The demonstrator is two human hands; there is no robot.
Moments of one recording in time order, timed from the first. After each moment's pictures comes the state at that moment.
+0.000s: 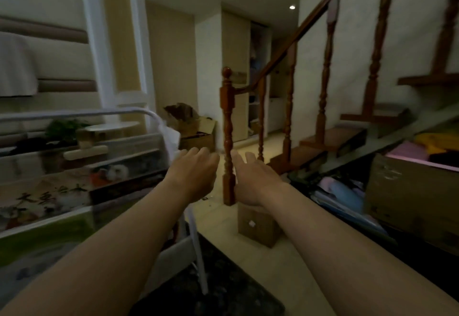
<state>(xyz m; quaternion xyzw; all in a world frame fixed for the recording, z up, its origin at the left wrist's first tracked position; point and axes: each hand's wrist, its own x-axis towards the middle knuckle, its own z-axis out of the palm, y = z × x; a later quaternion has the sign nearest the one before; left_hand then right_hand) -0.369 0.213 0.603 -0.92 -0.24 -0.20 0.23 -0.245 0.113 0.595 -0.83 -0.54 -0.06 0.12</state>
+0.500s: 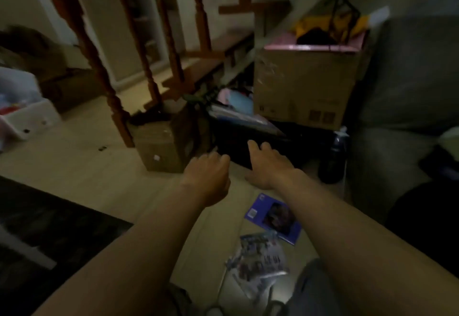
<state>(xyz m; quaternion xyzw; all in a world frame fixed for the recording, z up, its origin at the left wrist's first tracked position) -0.126 0.023 0.376 -0.99 -0.05 -0.03 0.09 -0.035 -0.111 0.374 -0.95 -0.27 0.09 0.11</state>
